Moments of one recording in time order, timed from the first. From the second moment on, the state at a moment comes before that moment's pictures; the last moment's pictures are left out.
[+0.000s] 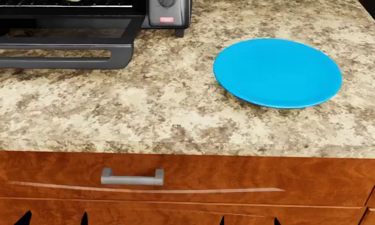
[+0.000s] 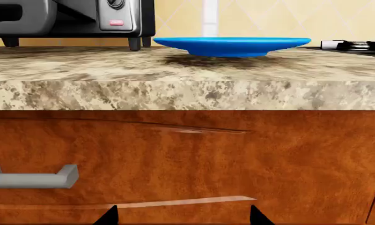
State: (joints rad) left arm 0.00 0.00 0.00 0.00 0.00 0.00 0.00; right arm 0.00 0.00 0.00 0.00 0.00 0.00 0.00
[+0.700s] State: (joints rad) left arm 0.04 -0.11 0.10 0.37 -0.02 -0.21 -0.06; right arm -0.06 0.10 -0.07 -0.35 0.01 0.22 0.12
